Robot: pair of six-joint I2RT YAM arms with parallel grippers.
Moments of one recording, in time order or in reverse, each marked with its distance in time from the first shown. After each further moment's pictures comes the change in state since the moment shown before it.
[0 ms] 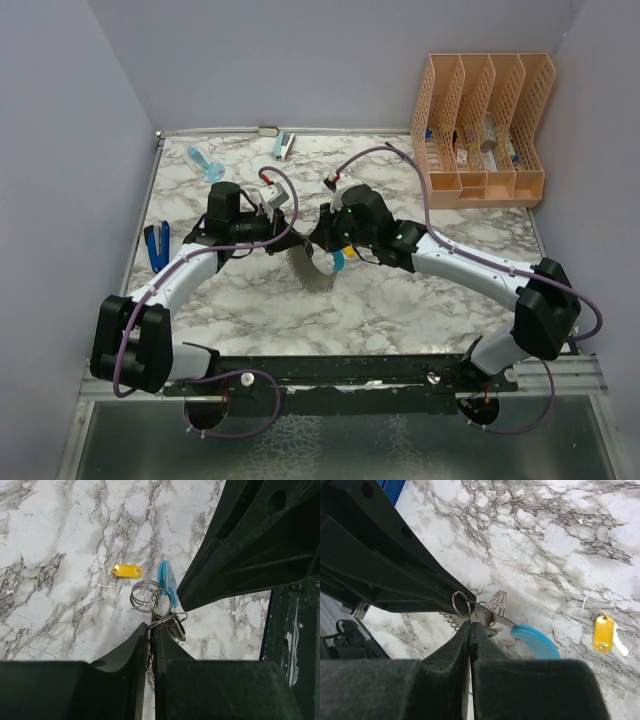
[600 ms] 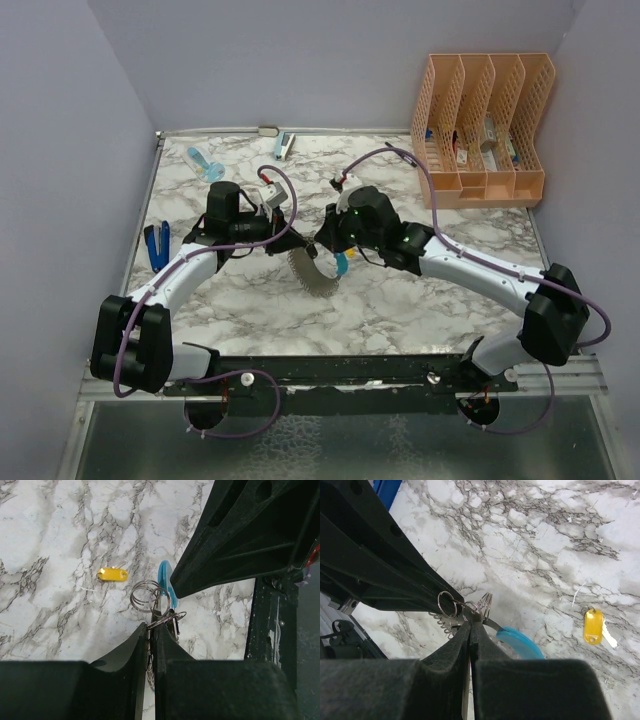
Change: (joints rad) left arm 0.001 0.000 0.000 0.009 0.053 -0.032; right arm 0.000 -0.046 -0.037 -0.010 0.022 -0.002
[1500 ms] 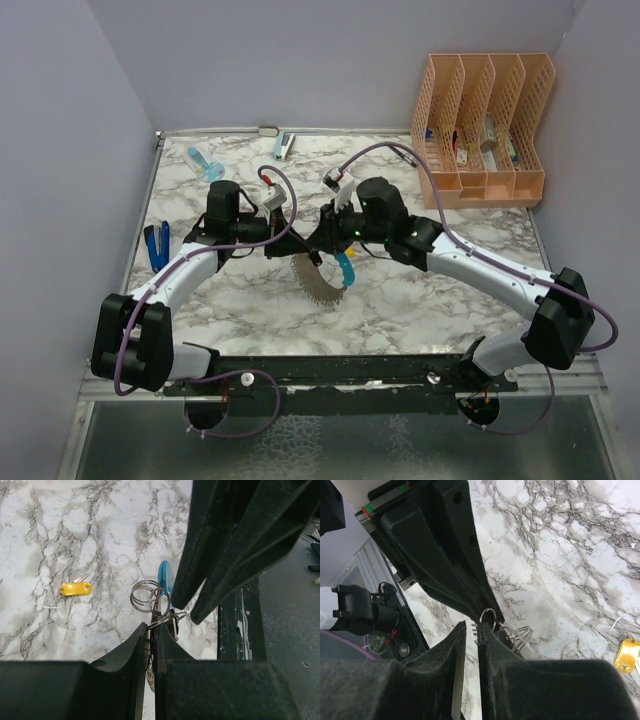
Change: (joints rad) left arm 0.000 0.009 0.000 0.039 0.187 -0.032; right arm -0.028 -0.038 0.040 -0.005 -0.293 -0.096
